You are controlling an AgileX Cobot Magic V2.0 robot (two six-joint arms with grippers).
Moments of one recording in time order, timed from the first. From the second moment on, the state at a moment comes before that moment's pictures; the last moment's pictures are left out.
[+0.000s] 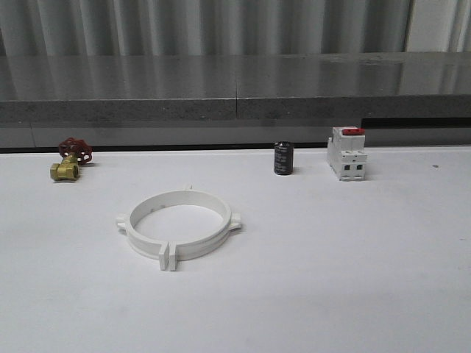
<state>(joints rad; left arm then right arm) -0.12 0.35 -0.43 0.09 0.61 -0.24 0.03 -0.01 0.03 -0.02 0.05 0.10</state>
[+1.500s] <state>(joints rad) -0.08 0.00 0.00 0.09 0.18 -0.22 0.03 -0.01 0.03 -0.02 0.04 0.10</state>
